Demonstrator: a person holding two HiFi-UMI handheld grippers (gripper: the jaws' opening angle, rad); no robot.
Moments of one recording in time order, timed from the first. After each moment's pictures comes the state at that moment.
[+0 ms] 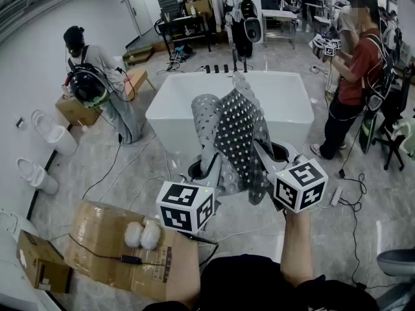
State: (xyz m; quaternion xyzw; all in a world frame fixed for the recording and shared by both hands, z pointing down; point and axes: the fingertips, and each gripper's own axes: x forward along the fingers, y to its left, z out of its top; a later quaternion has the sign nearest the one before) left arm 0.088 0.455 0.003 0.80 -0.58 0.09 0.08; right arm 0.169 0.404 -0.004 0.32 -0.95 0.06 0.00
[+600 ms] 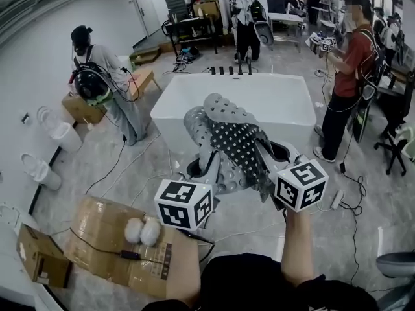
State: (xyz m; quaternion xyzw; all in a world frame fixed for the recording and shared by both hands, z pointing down) left arm 0.102 0.473 0.001 0.79 -0.60 0.07 0.08; right arm 0.189 0.419 -0.001 0.31 -0.95 0.06 -0.01
